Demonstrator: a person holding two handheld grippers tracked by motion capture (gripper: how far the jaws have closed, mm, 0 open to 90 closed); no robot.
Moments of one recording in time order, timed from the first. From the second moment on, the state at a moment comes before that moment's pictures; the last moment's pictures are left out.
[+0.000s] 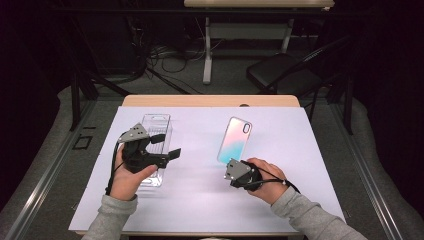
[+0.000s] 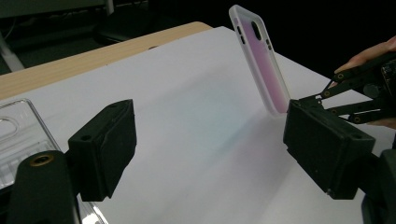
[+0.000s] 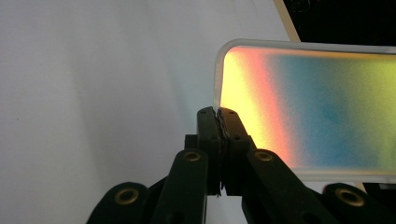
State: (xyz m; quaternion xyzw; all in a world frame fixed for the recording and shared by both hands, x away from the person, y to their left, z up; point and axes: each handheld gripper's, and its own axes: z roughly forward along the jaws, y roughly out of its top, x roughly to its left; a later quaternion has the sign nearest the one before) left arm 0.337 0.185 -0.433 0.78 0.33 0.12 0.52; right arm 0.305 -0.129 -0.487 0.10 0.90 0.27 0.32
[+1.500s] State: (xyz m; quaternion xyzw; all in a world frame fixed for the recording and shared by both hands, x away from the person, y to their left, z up) left arm 0.365 0.143 -0.419 0.78 0.34 0.05 0.52; right arm 0.299 -0.084 -0.482 0.04 0.89 0.28 0.36
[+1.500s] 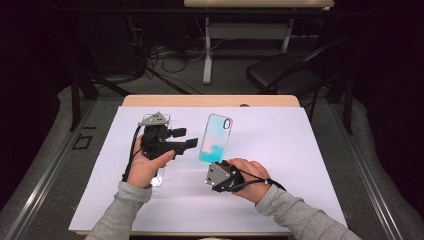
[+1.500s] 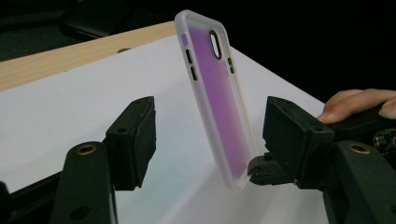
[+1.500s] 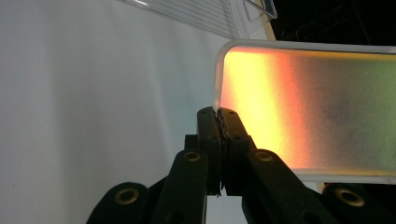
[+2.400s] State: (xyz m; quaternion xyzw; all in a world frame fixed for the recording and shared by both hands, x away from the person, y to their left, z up) left arm 0.385 0.130 -0.425 0.76 0.38 -0.01 0.52; right arm 0.294 -0.078 -0.487 0.02 0.89 0.27 0.38
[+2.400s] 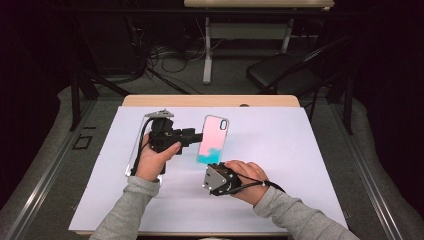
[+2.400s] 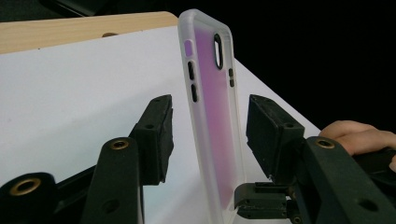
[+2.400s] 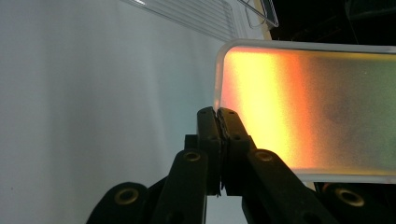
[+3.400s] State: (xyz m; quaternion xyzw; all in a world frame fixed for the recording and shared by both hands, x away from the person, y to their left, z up) left arm 0.401 0.119 -0.430 0.77 0.40 -0.04 0.50; right arm 0.291 -0.075 -0.488 0.01 0.89 0.27 0.38
